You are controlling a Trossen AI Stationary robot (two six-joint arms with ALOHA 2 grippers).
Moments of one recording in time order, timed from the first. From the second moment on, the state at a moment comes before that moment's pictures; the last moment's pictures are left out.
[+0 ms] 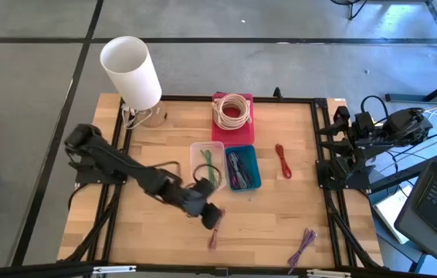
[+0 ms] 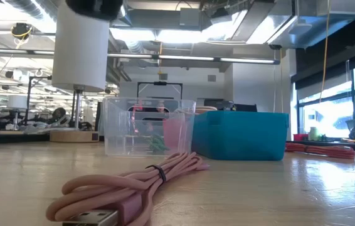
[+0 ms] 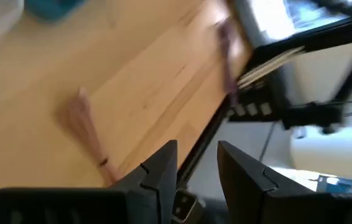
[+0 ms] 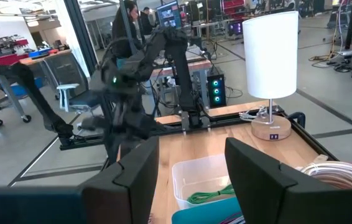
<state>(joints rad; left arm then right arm) -0.45 1.65 1.29 -0.34 -0.17 -1.34 0.45 0.41 0.99 -0.66 0.39 0.23</state>
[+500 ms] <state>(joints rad) -0.40 1.79 1.38 -0.56 -0.07 -1.52 0.45 0.41 0.99 -0.66 0.39 0.23</state>
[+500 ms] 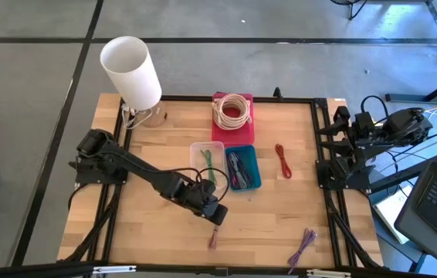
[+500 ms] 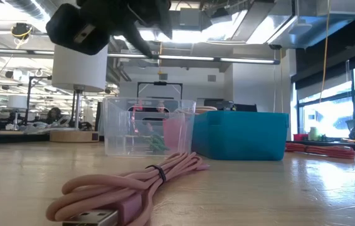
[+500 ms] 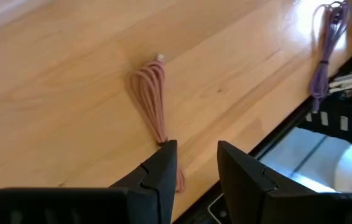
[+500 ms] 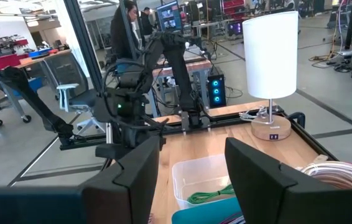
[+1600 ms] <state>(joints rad) -0.41 2.06 1.38 -0.40 0.09 -1.53 0.45 0.41 0.99 -0.66 0.39 0.23</state>
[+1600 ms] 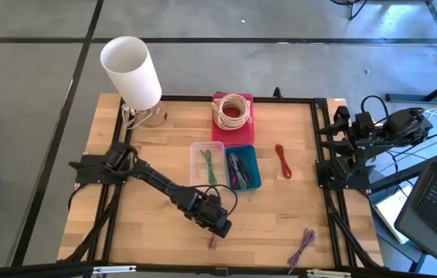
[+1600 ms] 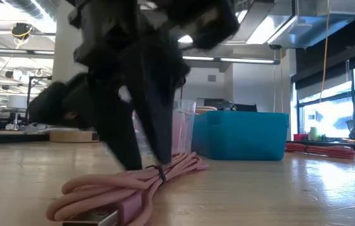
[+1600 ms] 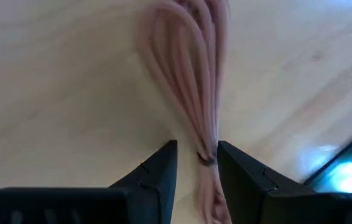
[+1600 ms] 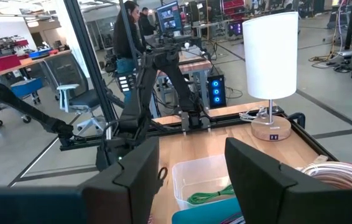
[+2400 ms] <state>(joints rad) -0.47 2.02 1.37 -0.35 0.01 -1.53 0.45 0.41 0.99 -0.66 0.39 0.22</state>
